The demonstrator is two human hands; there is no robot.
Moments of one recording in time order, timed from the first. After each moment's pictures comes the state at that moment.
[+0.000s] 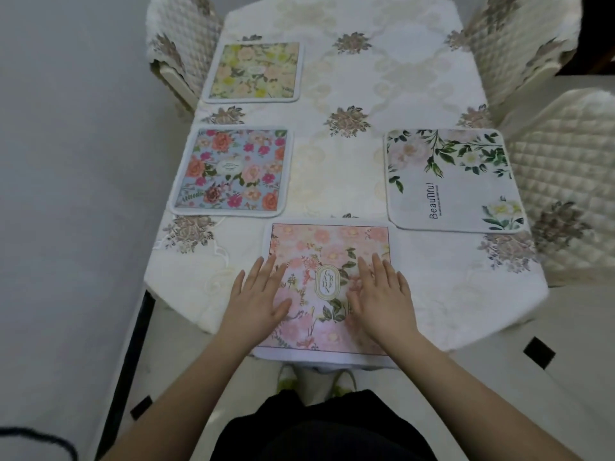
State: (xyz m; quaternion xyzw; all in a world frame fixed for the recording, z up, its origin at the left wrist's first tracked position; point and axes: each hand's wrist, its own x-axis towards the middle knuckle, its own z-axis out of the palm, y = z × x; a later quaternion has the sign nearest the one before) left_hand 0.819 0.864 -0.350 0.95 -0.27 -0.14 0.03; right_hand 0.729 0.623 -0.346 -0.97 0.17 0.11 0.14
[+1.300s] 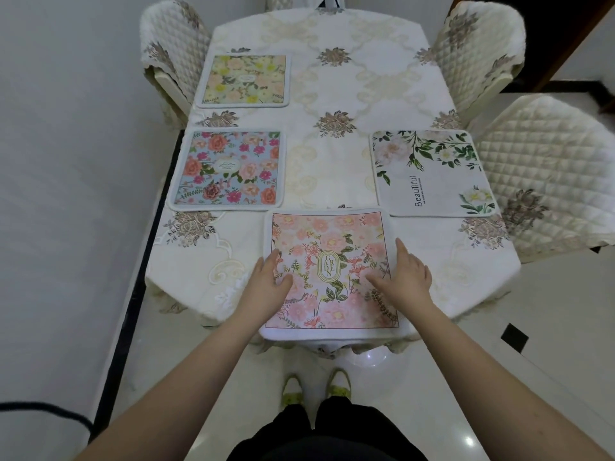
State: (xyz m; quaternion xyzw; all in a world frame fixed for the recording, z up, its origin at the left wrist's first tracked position) left_hand 0.816 0.862 -0.343 0.90 -0.10 -0.23 0.36; right_hand 0.712 0.600 -0.348 -0.90 0.35 0.05 0.27
